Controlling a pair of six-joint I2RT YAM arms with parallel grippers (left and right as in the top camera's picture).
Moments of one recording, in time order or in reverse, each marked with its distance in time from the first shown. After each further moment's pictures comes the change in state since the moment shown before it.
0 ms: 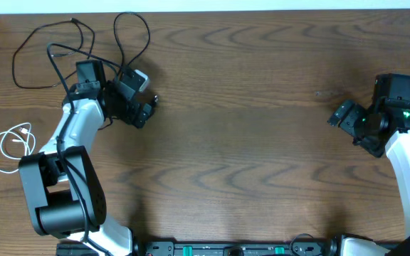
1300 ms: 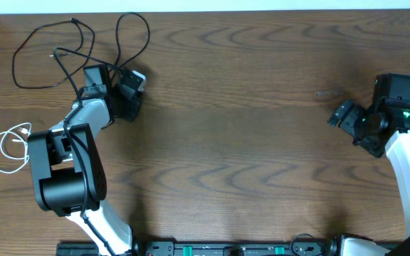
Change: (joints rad) left arm 0.007 0.151 -0.018 0.242 -0.149 -0.112; right arm 0.000 0.000 0.000 0.000 0.000 0.000
